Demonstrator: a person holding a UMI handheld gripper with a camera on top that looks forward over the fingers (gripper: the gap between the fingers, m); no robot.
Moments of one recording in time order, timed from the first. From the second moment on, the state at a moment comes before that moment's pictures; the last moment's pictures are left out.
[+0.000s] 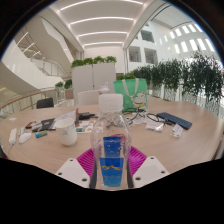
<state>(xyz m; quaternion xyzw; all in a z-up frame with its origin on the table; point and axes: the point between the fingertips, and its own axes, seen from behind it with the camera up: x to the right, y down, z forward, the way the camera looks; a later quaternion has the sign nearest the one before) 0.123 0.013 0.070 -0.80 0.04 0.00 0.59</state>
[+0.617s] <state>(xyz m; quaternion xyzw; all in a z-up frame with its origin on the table) 0.113 0.171 0.225 -0.63 -0.43 -0.47 0.45</state>
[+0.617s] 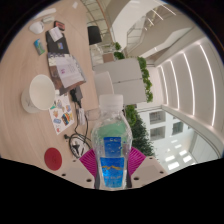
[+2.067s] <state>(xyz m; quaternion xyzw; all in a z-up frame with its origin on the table) 0.136 0.212 0.123 -0.77 -0.07 0.04 0.63</state>
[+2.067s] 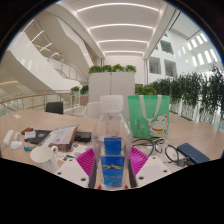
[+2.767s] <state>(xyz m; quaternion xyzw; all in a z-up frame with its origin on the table) 0.143 0.105 0.092 -0.84 -0.05 0.05 0.55</state>
